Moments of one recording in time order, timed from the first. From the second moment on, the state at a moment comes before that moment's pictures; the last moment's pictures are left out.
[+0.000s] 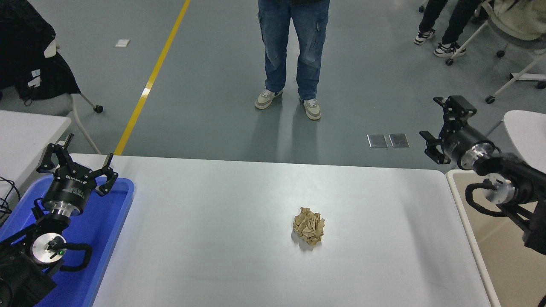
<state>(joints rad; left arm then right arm) -0.55 0.46 -0.62 -0.39 -0.23 -0.70 -0.58 0.92 -0.57 0.30 0.75 -0.05 0.01 0.26</state>
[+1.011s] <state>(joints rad) -0.55 0.46 -0.62 -0.39 -0.23 -0.70 -0.58 1.53 -0.18 -0.54 0.75 -0.94 0.33 0.26</state>
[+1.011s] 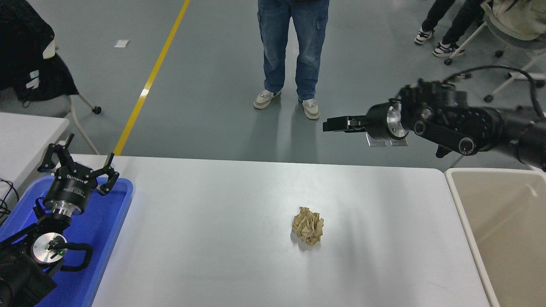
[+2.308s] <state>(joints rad) -0.55 0.46 -0.62 -0.39 -0.23 -0.70 -0.58 1.30 0.00 -0.60 0.65 -1.01 0.34 0.25</state>
